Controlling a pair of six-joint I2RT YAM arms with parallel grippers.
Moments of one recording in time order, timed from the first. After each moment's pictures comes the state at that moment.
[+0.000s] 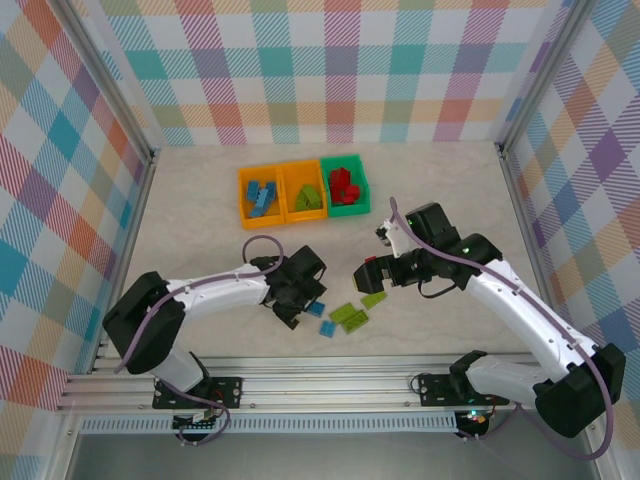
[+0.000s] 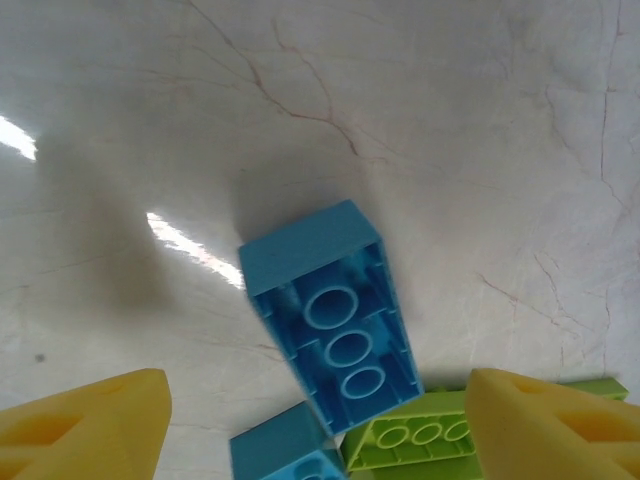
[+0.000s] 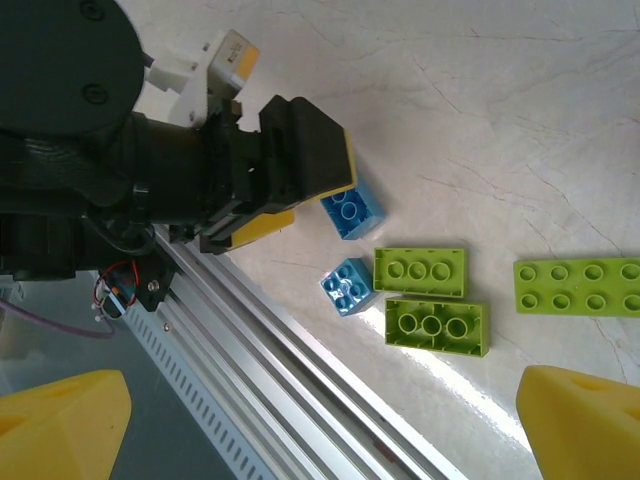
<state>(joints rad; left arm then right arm) -0.87 1.57 0.92 -0.60 0.06 -1.70 0.55 1.12 1.04 -0.91 -0.53 0.26</state>
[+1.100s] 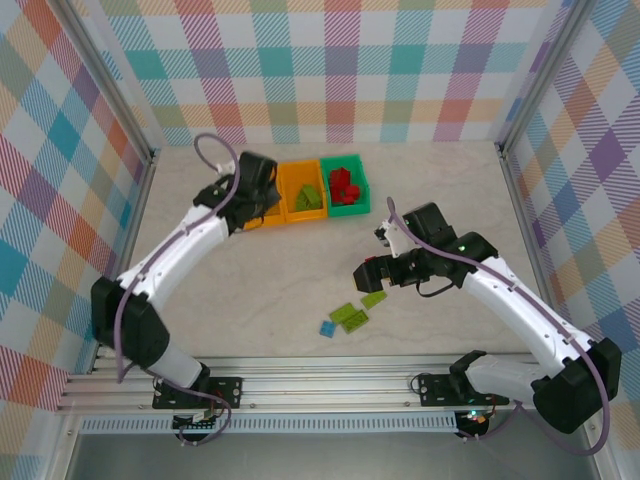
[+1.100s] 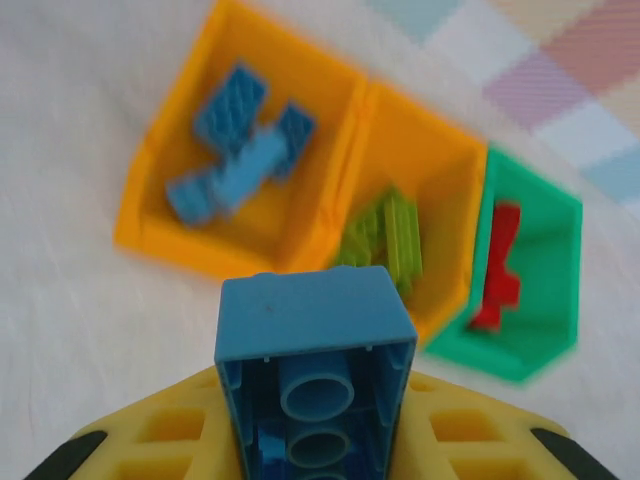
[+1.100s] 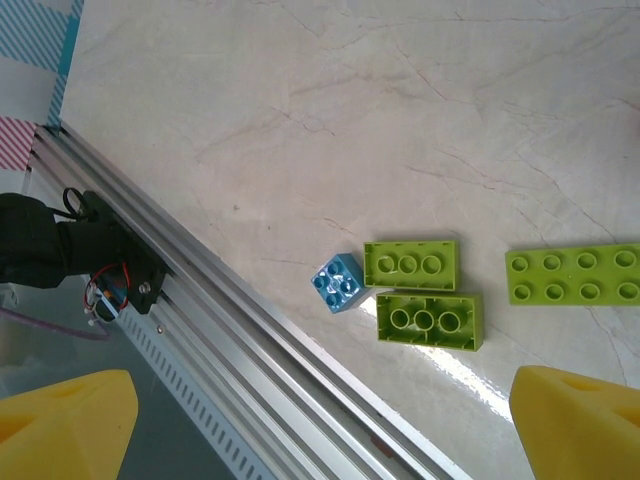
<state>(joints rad) -0.46 1.59 1.47 -0.70 -0.35 -0.90 0.56 1.14 1.04 -0.91 -0.52 0.28</state>
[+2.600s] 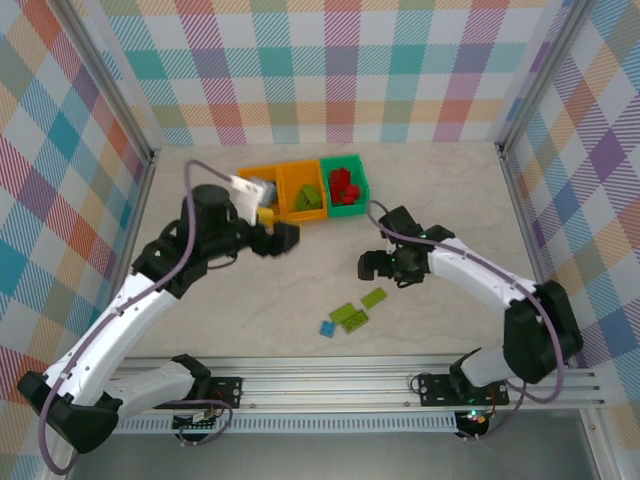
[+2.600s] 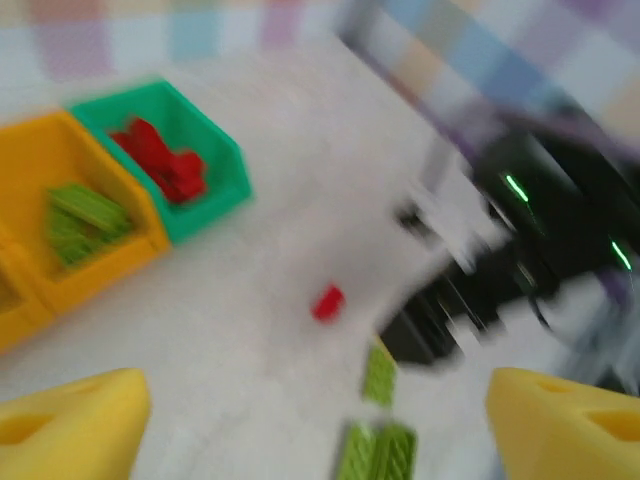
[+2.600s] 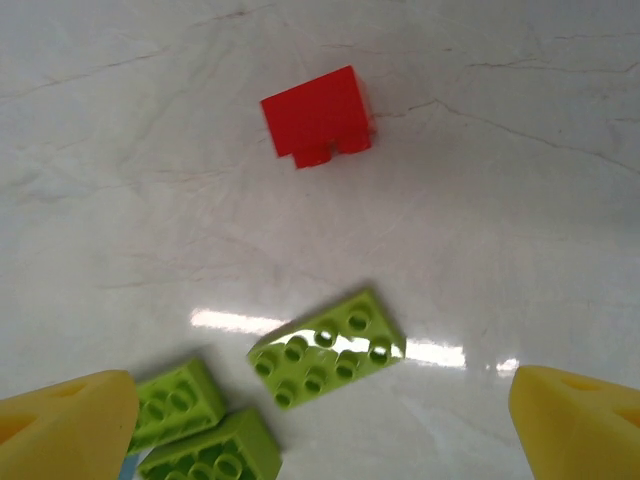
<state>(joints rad) -0.60 1.03 1.14 -0.63 0.29 -0.12 0.56 1.47 0.98 -0.75 -0.08 0.51</state>
